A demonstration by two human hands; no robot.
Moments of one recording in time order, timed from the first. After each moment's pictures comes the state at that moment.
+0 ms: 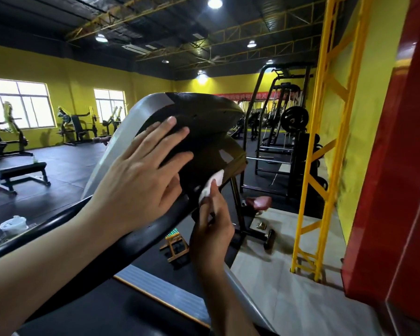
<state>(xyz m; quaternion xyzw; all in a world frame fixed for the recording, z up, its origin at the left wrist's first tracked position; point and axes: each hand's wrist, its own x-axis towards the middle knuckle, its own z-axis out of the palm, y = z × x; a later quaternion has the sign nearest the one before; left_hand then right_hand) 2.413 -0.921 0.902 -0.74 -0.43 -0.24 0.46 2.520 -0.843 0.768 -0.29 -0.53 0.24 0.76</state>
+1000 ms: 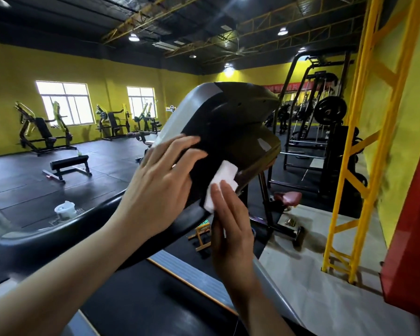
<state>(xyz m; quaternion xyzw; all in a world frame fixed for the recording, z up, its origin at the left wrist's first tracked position) 2.388 -0.974 0.877 -0.72 -0.51 -0.31 0.36 2.523 -0.902 0.750 -0.18 -0.72 0.07 0.66</state>
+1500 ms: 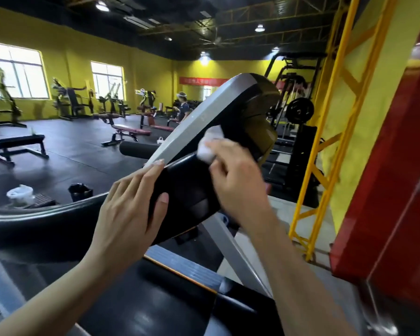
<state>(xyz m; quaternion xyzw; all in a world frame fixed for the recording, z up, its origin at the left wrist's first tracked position) 2.294 -1.038 0.796 -0.67 -0.56 -0.40 0.29 2.485 -0.946 0.851 -0.30 -0.80 -0.01 0.51</state>
